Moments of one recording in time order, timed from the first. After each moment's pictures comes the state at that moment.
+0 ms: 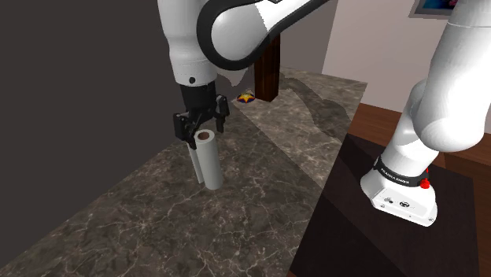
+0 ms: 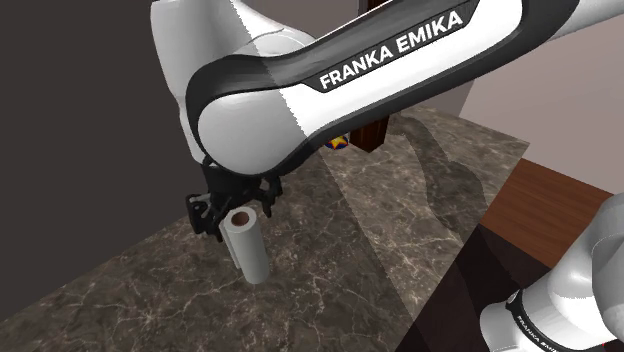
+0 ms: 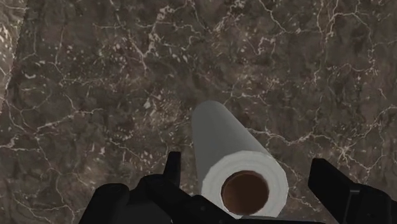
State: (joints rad) arm 0.21 0.12 0.50 -1.94 0.00 2.06 0.74
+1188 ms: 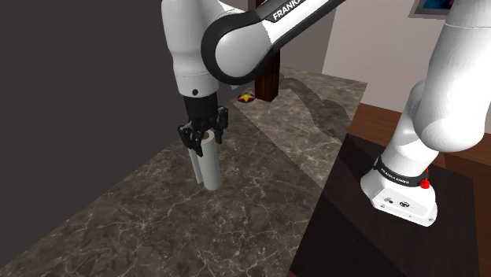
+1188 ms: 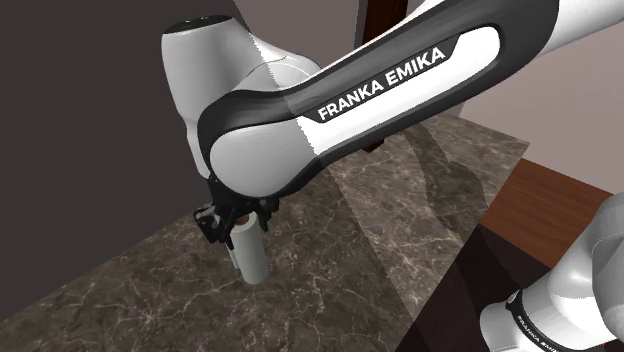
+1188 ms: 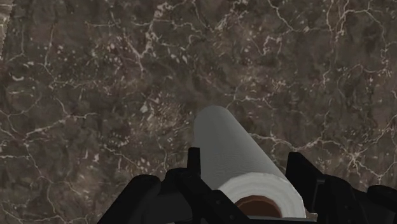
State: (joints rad) arm 0.21 0.14 0.50 -1.98 -0.01 2.12 0.75
